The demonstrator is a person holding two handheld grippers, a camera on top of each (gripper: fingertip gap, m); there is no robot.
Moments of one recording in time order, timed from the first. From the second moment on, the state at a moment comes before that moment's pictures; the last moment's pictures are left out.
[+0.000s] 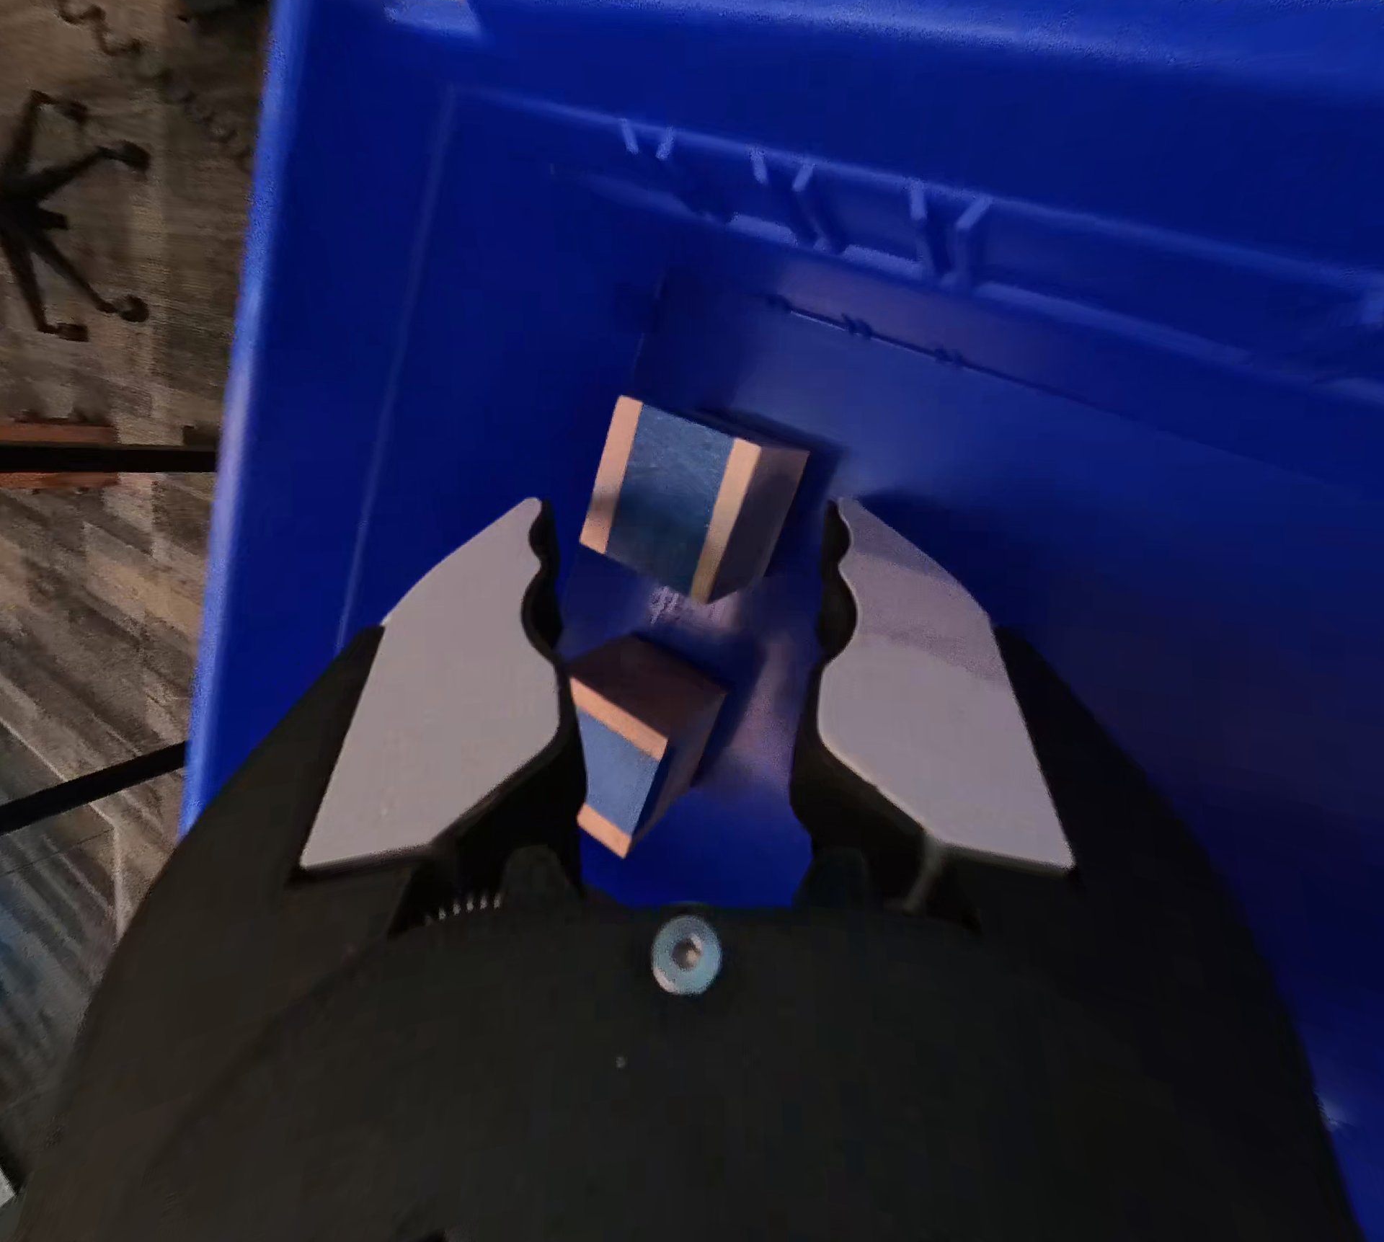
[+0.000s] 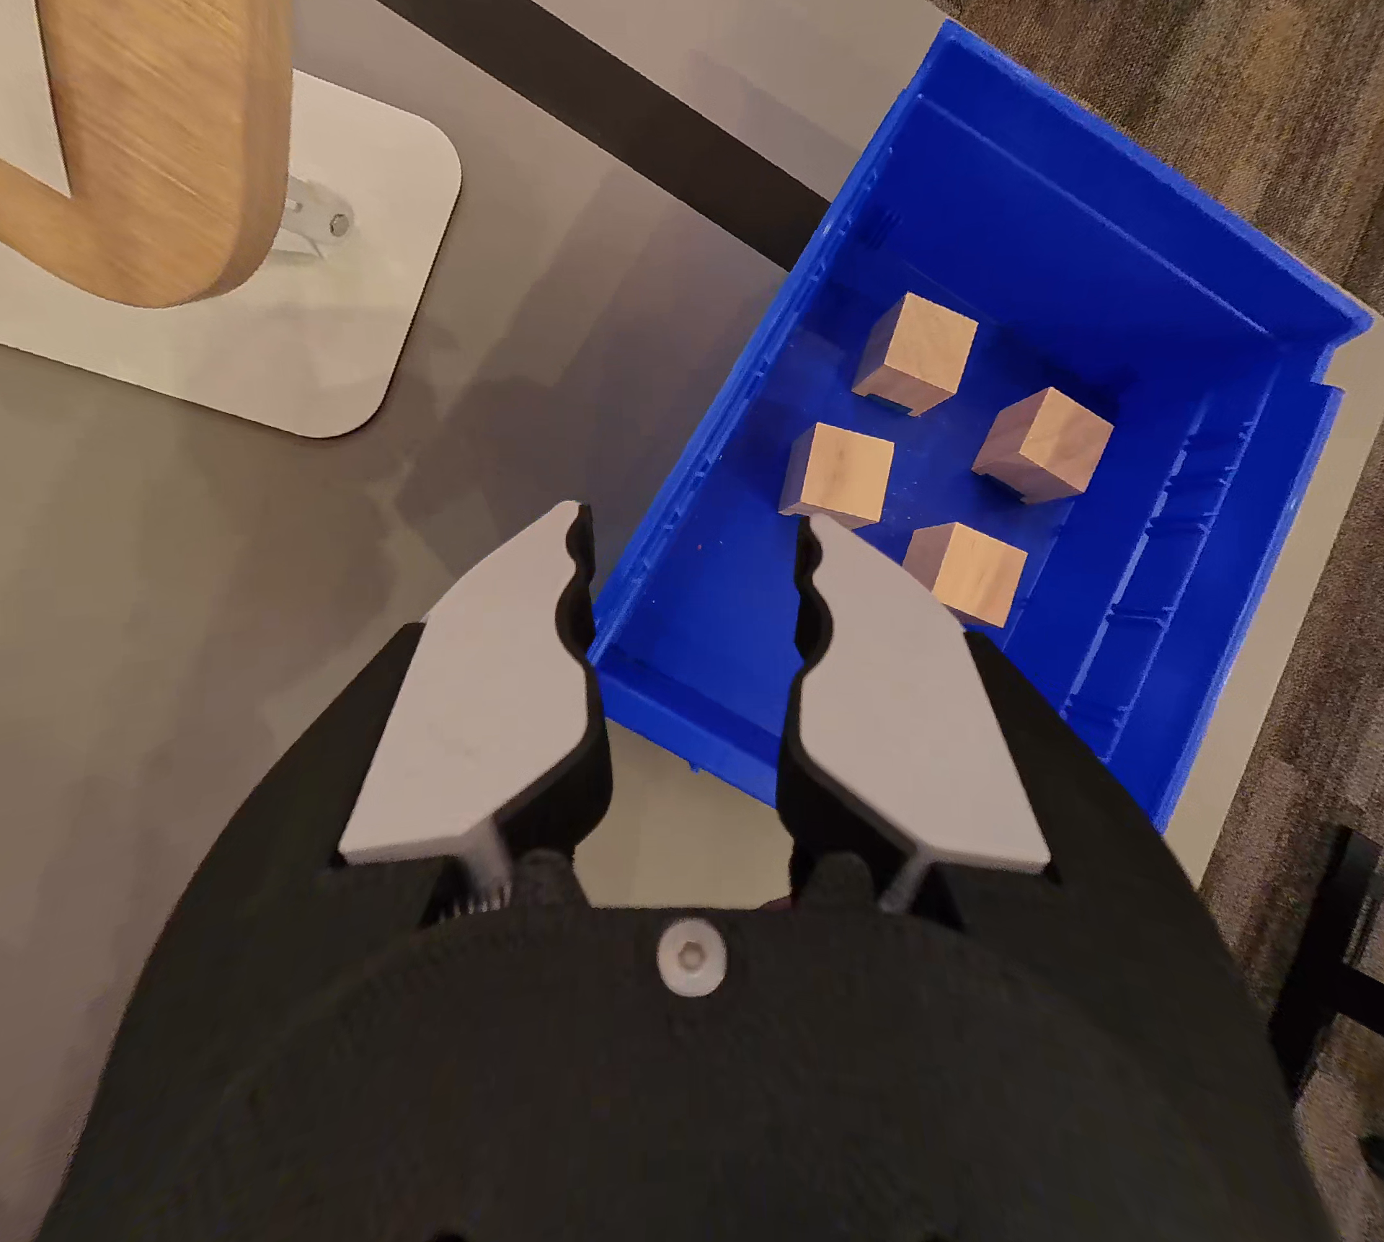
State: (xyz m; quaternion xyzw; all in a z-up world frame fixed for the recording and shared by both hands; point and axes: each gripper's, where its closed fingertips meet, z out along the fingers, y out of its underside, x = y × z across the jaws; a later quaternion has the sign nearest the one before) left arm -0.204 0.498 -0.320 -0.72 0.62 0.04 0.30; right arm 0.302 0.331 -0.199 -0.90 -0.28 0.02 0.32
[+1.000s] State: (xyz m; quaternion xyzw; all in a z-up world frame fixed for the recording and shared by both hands) left arm -0.185 0.261 -0.094 -0.60 0.40 -0.08 0.68; right arm -0.021 0.161 -0.065 -0.60 -0.40 0.62 0.33
